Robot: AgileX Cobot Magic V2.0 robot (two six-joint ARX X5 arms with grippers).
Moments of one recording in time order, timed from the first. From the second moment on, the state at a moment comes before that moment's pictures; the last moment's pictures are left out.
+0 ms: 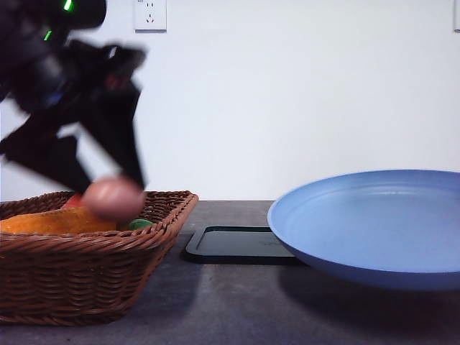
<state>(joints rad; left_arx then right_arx) -0.53 1.38 0.99 -0.64 0.38 -0.23 0.02 0.88 0.52 -0.63 -0.48 0.25</state>
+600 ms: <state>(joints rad) -0.96 1.51 1.11 -0.35 0.22 -0.08 0.06 0.88 0.52 -0.67 -0.62 0.25</state>
